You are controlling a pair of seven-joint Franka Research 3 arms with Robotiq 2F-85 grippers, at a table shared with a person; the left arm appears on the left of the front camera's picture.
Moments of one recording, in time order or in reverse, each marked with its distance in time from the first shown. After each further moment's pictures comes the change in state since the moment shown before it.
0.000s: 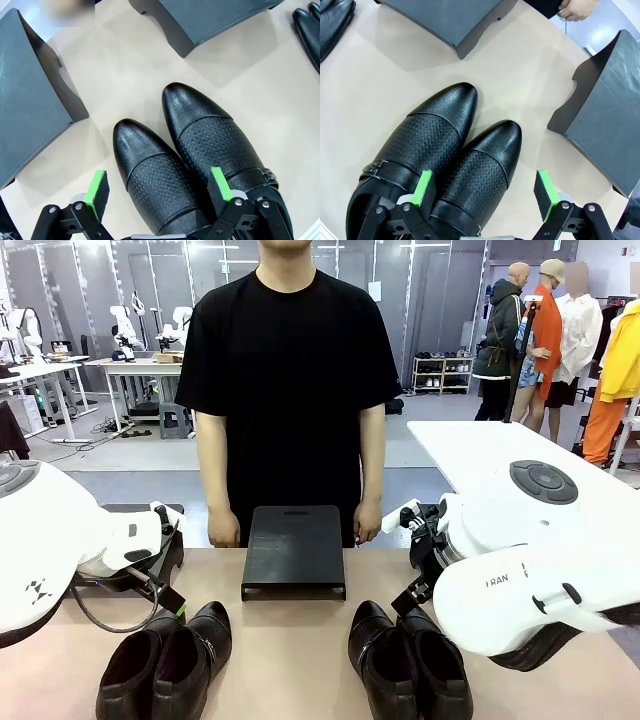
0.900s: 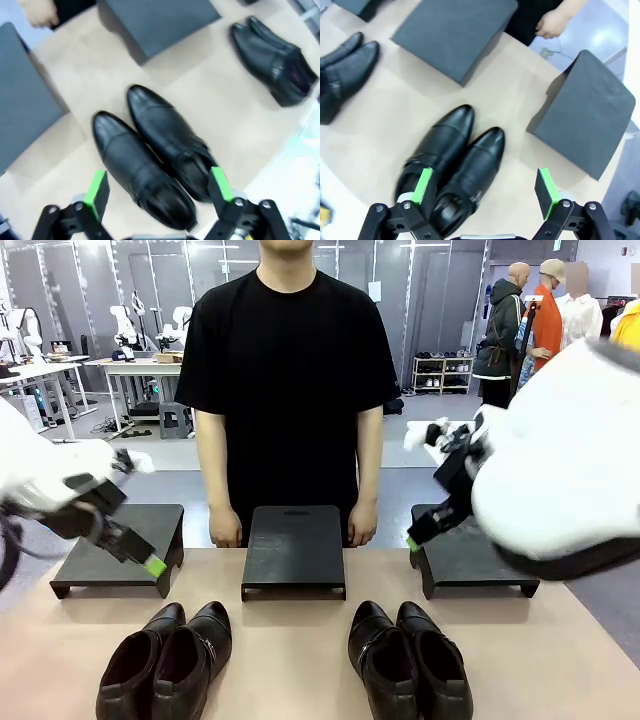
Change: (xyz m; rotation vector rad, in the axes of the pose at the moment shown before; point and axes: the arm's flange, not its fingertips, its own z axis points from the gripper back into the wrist) left arm 0.020 0.034 0.118 -0.289 -0.006 0.052; right arm 0.045 -0.024 0.141 0.066 -0.072 -0.082
